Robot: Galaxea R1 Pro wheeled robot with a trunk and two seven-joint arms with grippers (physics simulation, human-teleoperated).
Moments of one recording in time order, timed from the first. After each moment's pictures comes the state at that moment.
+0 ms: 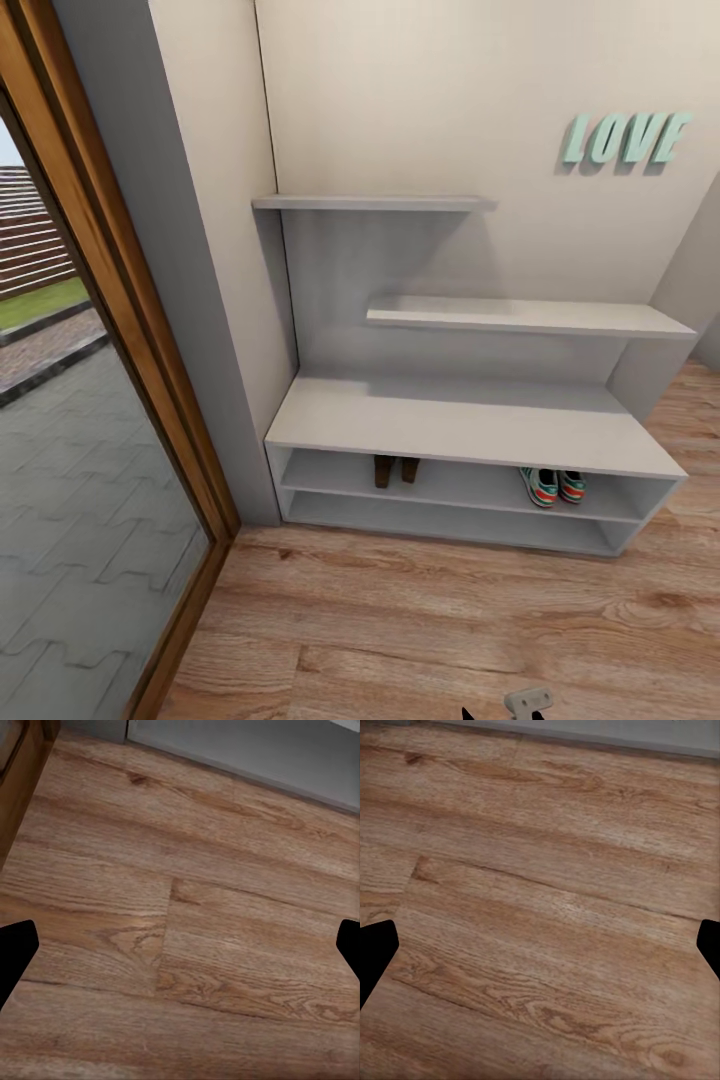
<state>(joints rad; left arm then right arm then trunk) -0.03 0.16 0.41 -0.46 0.08 -0.41 -0.62 -0.39 -0.08 -0.15 -0.03 0.16 -0.51 0.30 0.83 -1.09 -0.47</state>
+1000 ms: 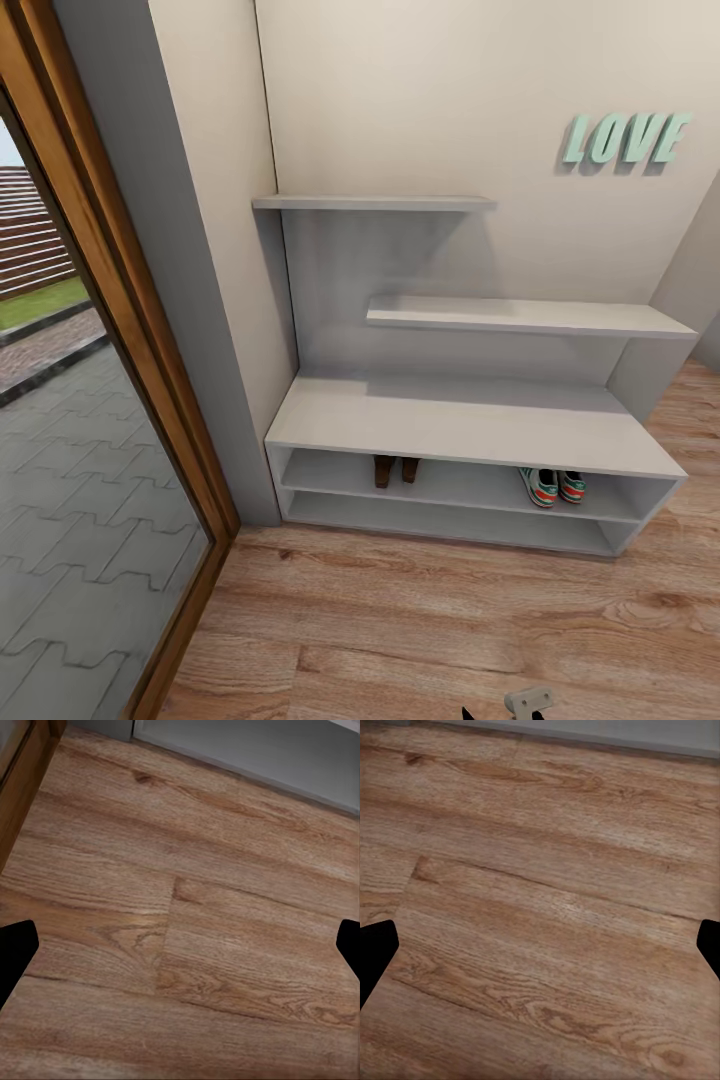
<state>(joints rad) -0.03 0.15 0.43 -0.45 0.08 -0.41 -0.62 -0.39 -0.08 -0.15 -0.03 0.16 -0.51 0.30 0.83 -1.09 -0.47</state>
